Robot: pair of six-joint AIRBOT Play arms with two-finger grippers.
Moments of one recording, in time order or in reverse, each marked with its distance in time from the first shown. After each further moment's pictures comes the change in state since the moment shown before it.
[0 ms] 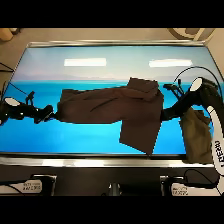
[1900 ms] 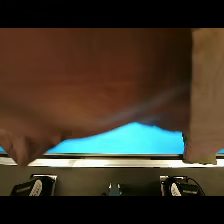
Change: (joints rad) left arm 0.003 0.906 0.745 0.290 0.180 -0.160; right arm -0.004 0.836 0.591 -0.048 -0.420 -0.100
